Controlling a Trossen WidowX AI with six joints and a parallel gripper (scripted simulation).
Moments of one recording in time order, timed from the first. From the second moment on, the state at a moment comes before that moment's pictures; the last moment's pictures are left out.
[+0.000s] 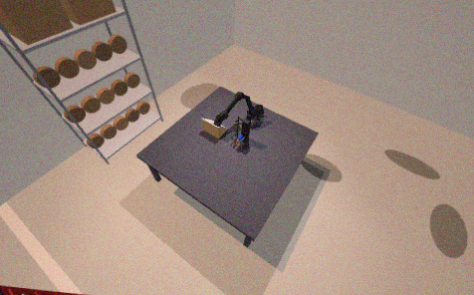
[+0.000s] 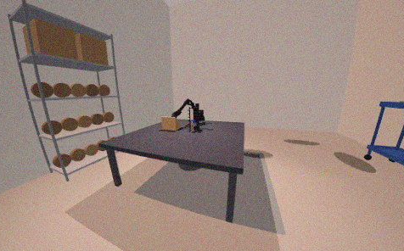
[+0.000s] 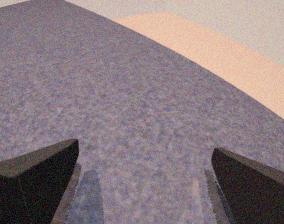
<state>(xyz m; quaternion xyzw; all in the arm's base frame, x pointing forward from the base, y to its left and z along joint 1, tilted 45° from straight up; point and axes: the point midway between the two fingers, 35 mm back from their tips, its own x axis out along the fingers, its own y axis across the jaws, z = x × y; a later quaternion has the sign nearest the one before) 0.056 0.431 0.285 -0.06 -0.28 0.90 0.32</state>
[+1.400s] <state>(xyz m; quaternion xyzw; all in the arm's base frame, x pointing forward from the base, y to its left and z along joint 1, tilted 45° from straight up) 0.417 0.208 0.177 0.23 0.38 0.42 0.80</state>
